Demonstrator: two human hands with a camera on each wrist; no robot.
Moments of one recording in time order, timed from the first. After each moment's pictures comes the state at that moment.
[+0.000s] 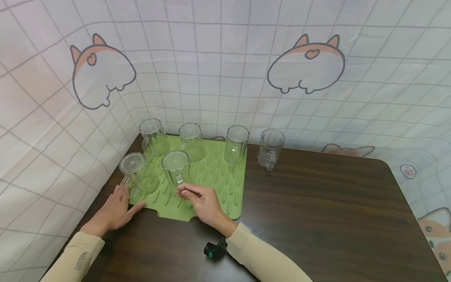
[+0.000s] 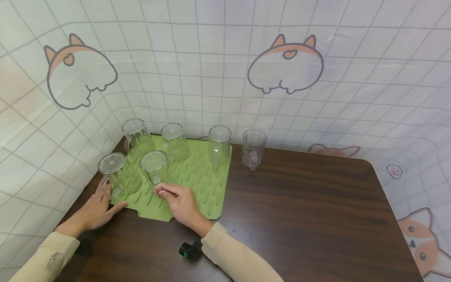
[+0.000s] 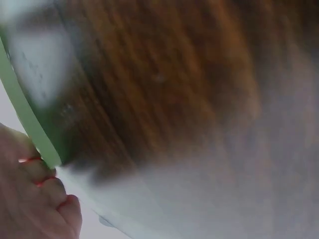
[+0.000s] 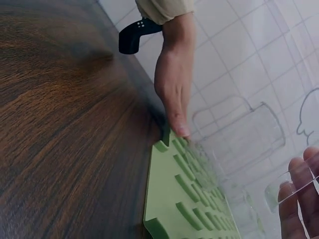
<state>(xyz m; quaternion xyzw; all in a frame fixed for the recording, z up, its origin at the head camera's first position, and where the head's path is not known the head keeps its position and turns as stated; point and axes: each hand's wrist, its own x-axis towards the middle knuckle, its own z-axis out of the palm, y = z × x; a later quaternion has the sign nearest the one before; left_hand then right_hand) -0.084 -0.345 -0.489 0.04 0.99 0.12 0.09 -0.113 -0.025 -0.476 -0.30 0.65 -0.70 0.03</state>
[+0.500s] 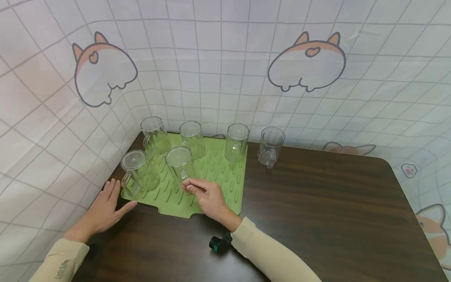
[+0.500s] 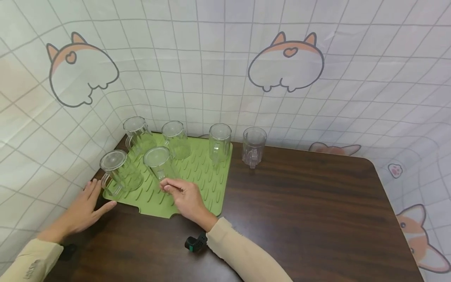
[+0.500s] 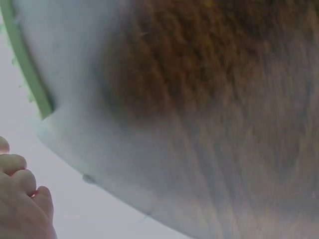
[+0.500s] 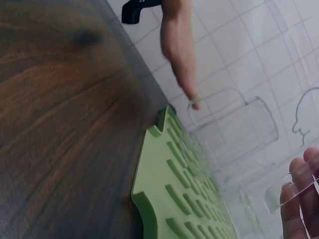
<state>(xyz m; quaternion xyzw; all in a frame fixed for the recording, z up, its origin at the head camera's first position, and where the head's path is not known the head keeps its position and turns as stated) -0.065 -0.365 -0.473 0.04 0.98 0.16 0.06 -0.118 -0.013 -0.469 -0.30 0.67 -0.68 0.02</state>
